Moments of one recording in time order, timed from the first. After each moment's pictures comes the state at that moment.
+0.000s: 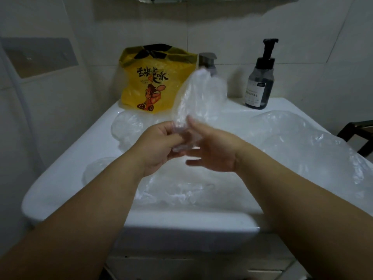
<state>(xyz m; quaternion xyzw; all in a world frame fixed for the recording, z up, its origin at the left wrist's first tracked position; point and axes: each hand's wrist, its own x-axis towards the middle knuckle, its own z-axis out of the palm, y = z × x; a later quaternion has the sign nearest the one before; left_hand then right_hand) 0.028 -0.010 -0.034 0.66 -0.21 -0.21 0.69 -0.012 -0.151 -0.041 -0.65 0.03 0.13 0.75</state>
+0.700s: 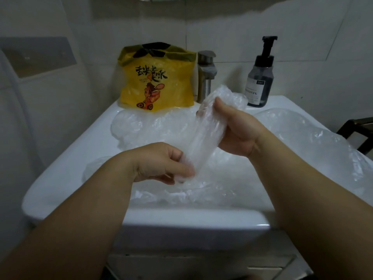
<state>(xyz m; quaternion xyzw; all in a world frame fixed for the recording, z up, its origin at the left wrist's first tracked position) 0.029 0.009 -0.039 0.80 -0.28 -0.35 0.40 -0.018 -0.180 -0.021 -0.53 0.03 -0.01 0.85</state>
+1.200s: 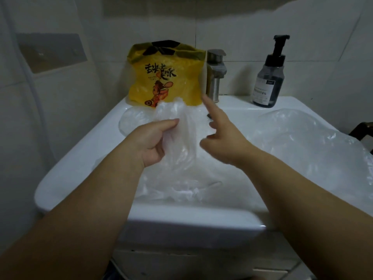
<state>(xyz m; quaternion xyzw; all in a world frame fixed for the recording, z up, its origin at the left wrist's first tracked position) 0.047 0.005 -0.030 0.59 -0.03 -0.27 0.76 -0.024 -0.149 -0.038 -0.87 -0.04 -0.17 0.45</state>
